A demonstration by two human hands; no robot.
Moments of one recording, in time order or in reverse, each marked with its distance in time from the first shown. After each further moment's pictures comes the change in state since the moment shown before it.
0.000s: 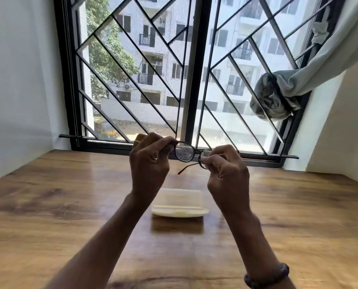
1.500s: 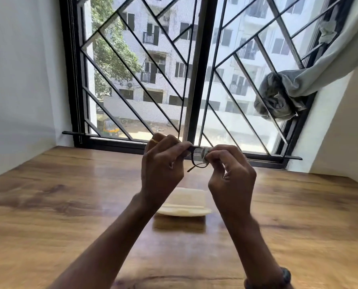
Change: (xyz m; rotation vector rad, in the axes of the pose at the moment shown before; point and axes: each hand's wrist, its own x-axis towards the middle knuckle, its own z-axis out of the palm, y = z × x) left_hand -0.006 0.010 0.004 0.055 -0.096 0.183; right_hand 0.001 -0.023 -0.004 0.070 0.164 -0.014
